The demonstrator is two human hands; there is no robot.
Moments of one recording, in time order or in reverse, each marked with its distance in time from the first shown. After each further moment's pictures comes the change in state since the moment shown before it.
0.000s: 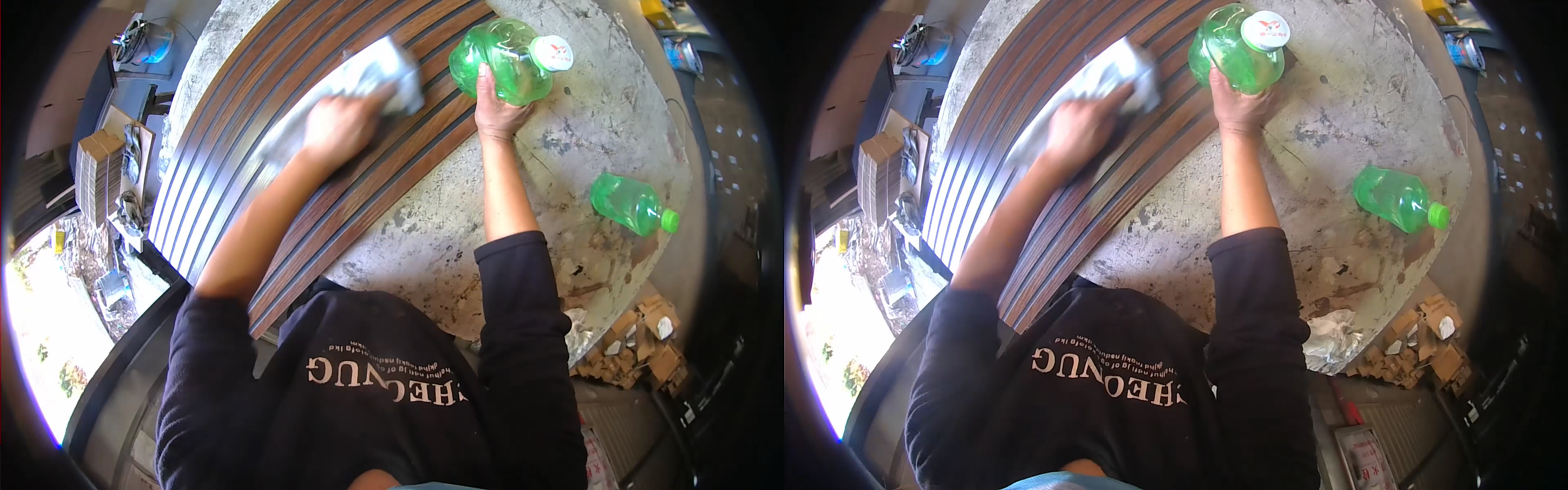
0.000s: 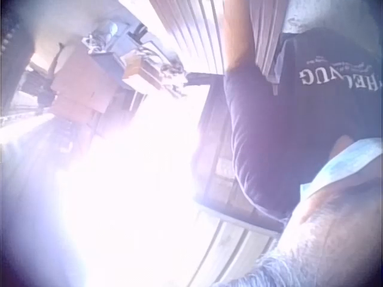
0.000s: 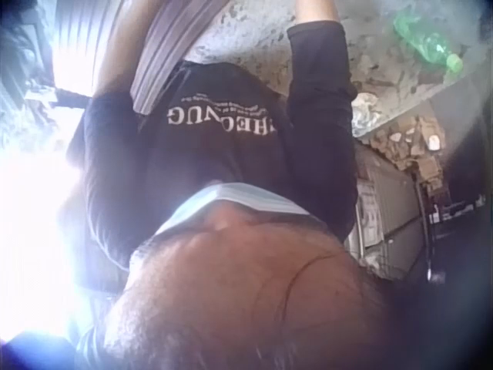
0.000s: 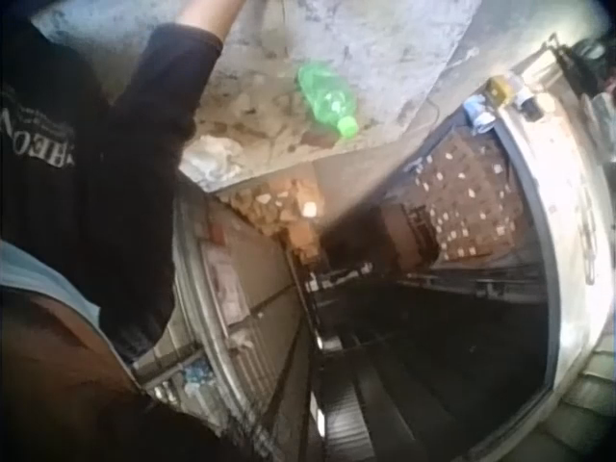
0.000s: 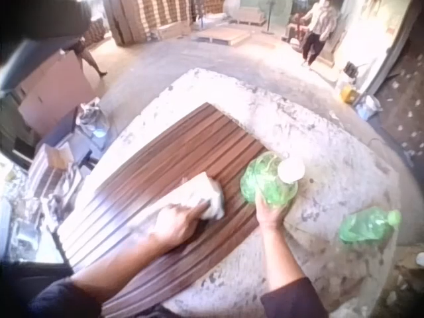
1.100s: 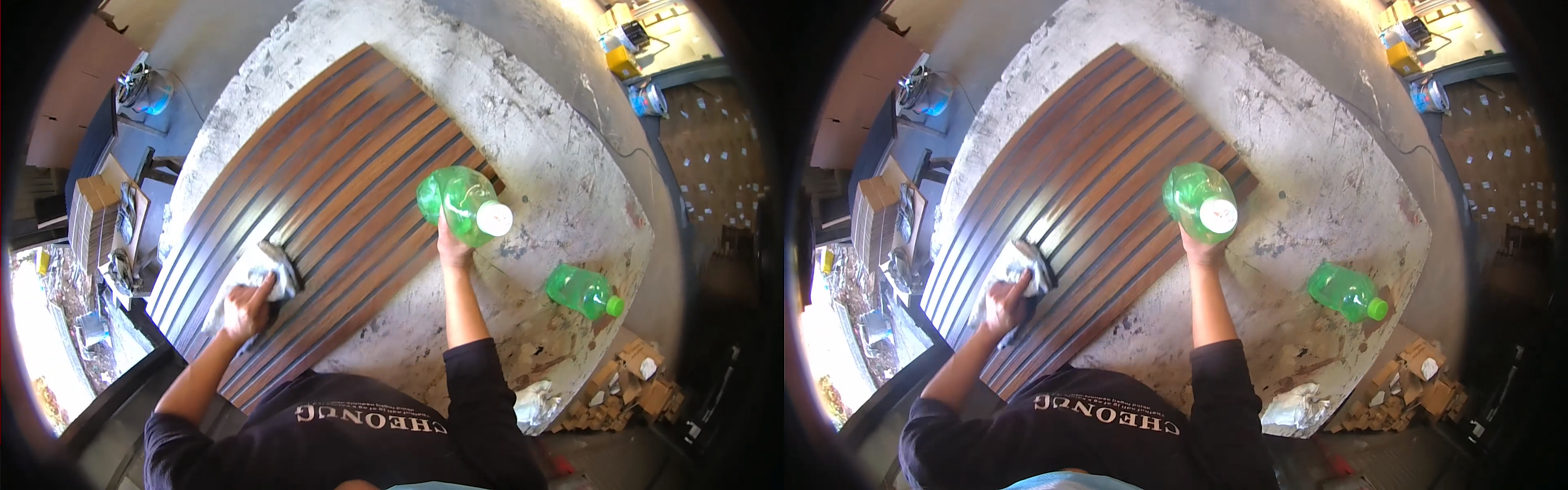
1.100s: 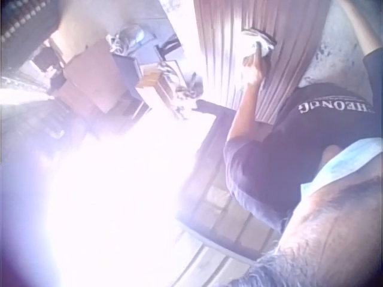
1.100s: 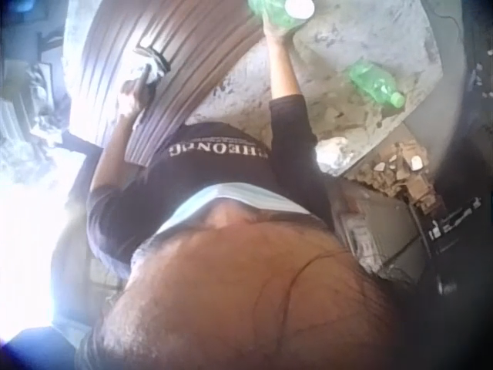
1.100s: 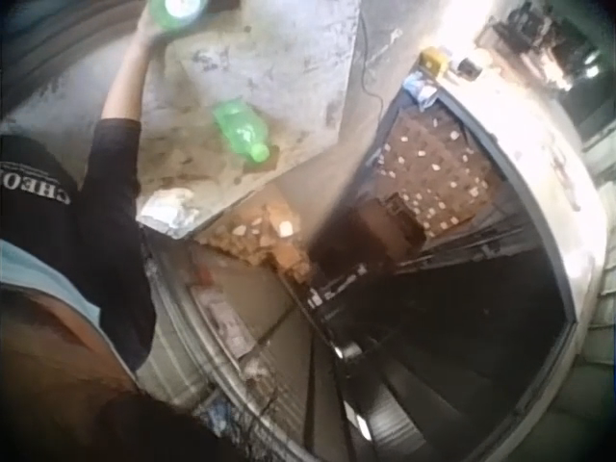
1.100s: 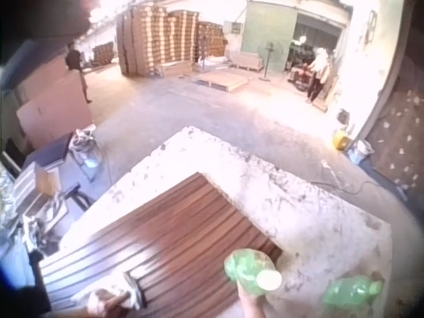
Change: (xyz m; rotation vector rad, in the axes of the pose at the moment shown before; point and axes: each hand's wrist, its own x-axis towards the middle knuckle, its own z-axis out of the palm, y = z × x) left_hand -0.145 -0.080 -0.011 -0.079 0.260 0.167; right_hand -0.036 0.039 -0.007 0.007 -0.082 0.051
